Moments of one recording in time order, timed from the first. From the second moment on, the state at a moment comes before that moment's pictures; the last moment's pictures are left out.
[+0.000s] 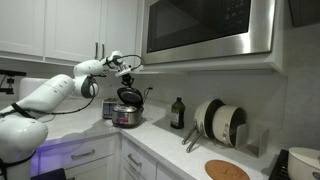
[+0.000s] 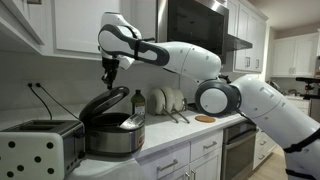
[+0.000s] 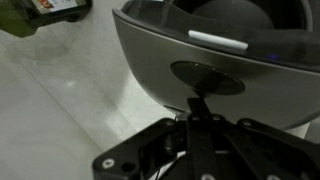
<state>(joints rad) 0.61 0.85 -0.04 -0.38 -0.31 1.58 -0.37</state>
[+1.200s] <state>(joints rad) 0.56 0.87 -0.02 -0.38 -0.23 1.43 -0.27</state>
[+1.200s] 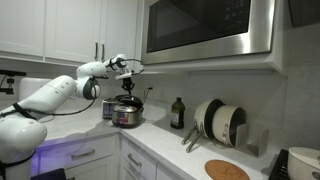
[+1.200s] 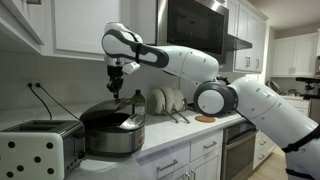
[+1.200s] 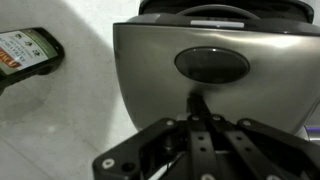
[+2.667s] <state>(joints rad) 0.52 0.91 0.02 -0.37 -0.17 1.35 -0.17</state>
